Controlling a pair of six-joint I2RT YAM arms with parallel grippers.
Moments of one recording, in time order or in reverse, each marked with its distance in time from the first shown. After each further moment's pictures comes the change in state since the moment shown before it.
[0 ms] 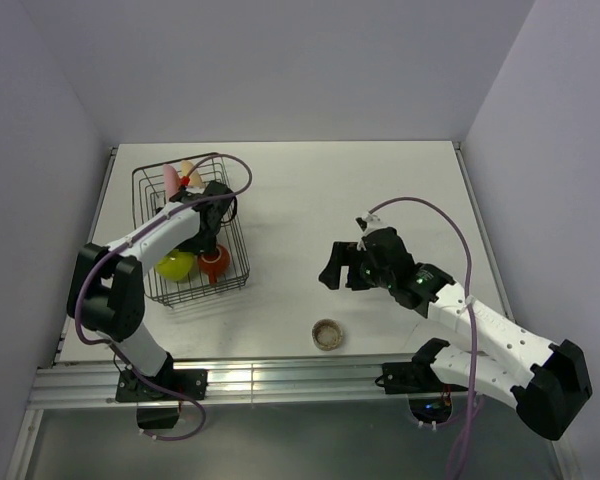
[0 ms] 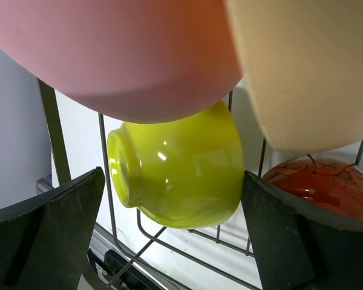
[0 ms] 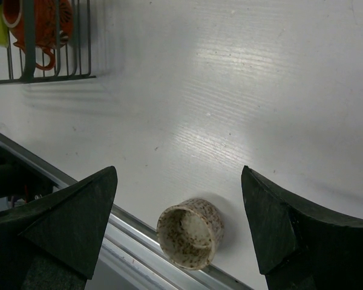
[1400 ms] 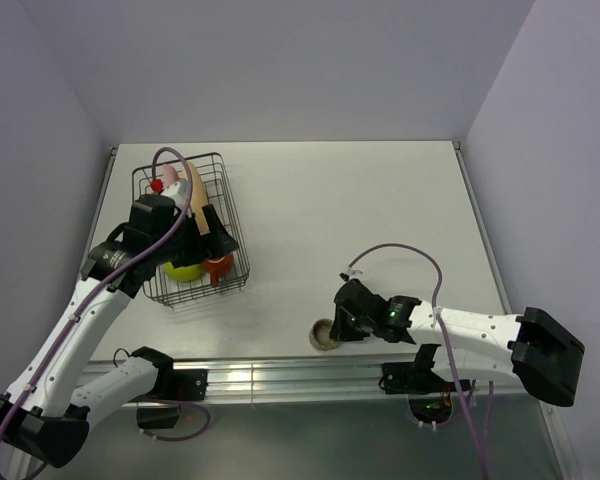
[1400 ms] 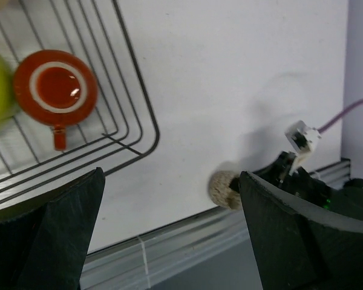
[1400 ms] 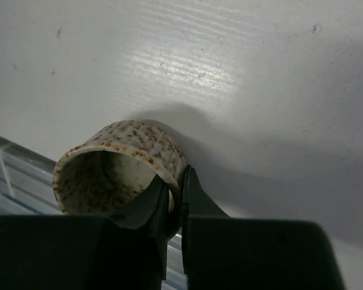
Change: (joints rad) left arm 0.002 -0.705 -0.137 0.160 0.863 -0.090; right arm 0.342 0.100 -0.269 0.029 0.127 0.280
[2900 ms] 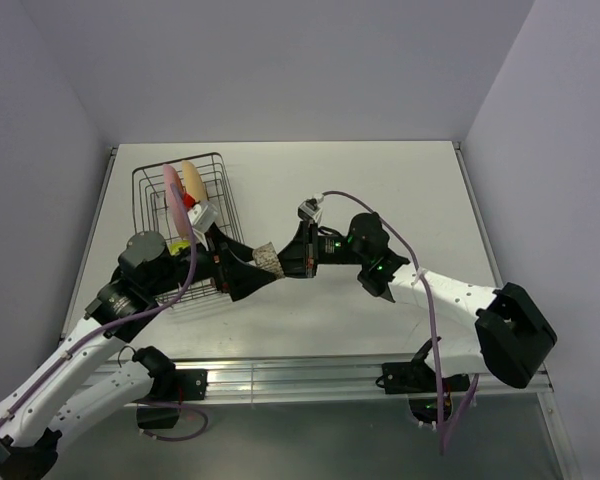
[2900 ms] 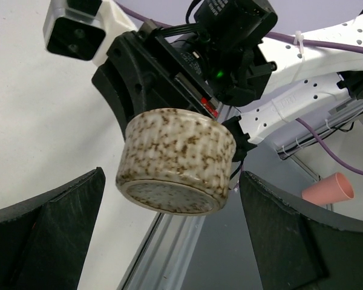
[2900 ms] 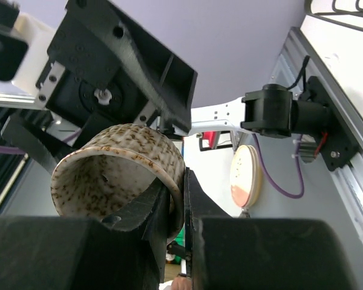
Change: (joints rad) left arm -0.238 -0.244 -0.286 0.664 0.409 0.078; right arm -0.270 0.224 0.294 0.998 -0.870 0.591
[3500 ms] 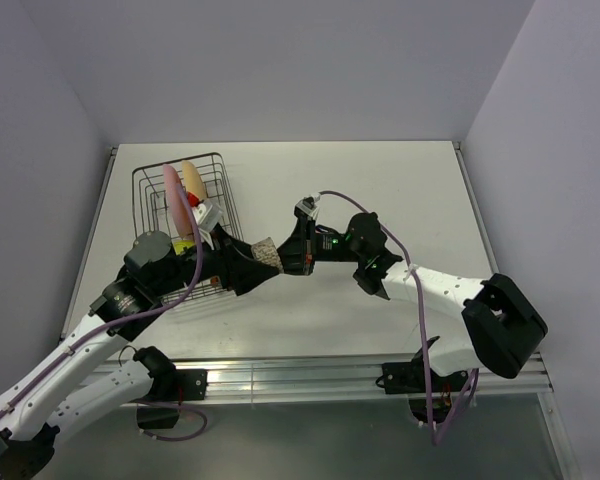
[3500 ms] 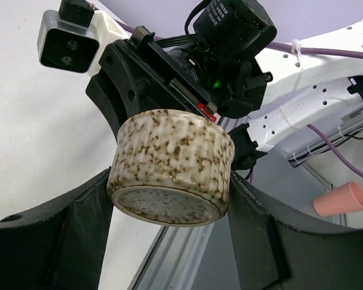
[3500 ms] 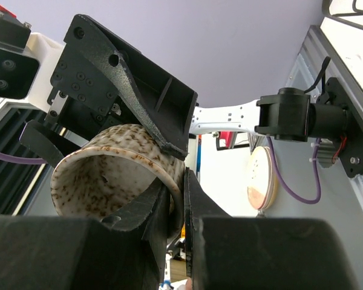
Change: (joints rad) left arm -0.060 0.025 0.000 0.029 -0.100 0.020; right arm -0.002 0.082 0.001 0.164 -0.015 0.116
